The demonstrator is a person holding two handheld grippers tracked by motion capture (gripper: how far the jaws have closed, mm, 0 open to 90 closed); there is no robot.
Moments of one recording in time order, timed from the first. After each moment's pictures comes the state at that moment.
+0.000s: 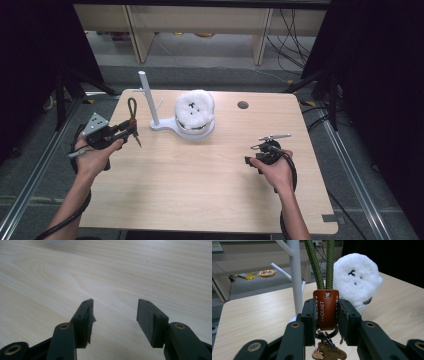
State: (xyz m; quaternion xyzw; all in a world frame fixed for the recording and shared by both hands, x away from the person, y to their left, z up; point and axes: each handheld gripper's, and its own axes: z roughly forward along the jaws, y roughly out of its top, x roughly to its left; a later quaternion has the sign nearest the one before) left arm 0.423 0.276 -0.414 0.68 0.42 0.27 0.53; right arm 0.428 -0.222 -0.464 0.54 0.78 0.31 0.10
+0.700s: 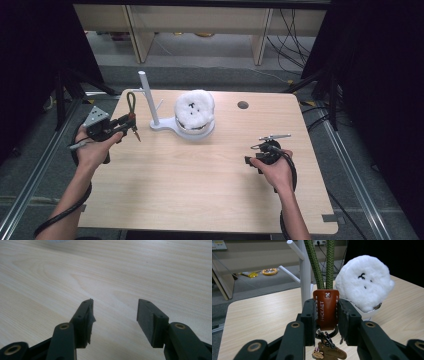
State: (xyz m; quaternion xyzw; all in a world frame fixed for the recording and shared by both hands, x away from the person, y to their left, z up) left arm 0.444 0.281 -0.411 0.68 0.43 0.27 0.53; right arm 0.428 -0.221 -0.463 0.54 0.77 0.32 0.08
